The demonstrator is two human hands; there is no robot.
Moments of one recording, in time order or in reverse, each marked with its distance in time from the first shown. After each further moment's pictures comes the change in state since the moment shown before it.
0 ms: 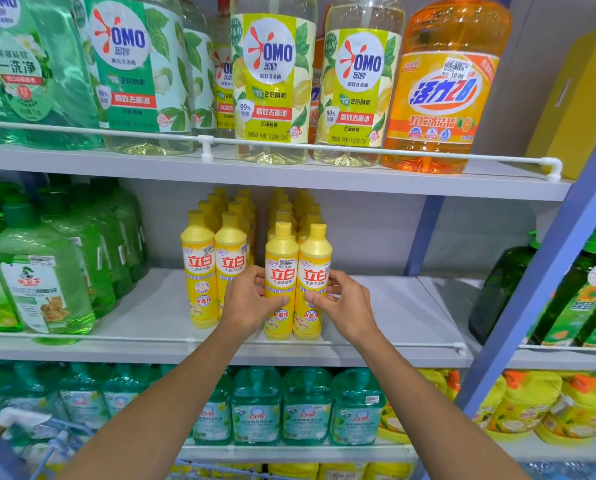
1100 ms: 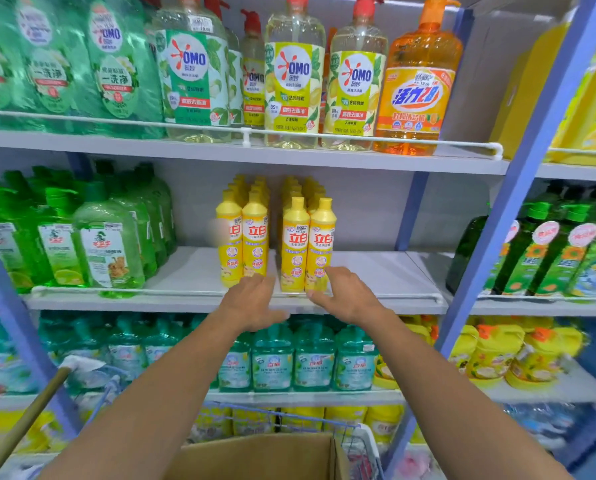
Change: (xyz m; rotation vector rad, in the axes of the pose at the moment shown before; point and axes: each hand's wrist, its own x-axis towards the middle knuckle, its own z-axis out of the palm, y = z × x) left_hand -0.104 0.002 -0.067 0.904 -0.408 0.192; right_hand -0.109 -0.072 -0.012 -0.631 -0.296 0.041
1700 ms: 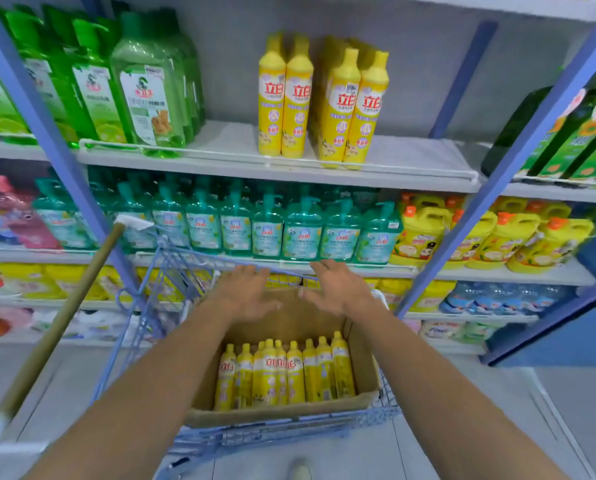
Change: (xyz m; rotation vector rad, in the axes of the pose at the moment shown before) left_hand -0.200 -0.075 0.149 0.038 -0.259 -0.009; right_hand -0.162 -0.046 0.191 -0.256 -0.332 -0.021
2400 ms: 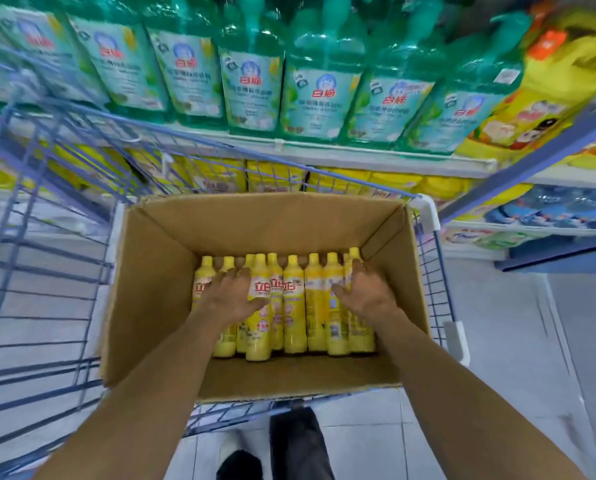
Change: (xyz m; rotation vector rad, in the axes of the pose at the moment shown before) left_hand 0.097 -0.042 0.309 -0.249 -0.415 -0.249; right_hand 0.083 0.104 0.293 0.214 -0.339 0.465
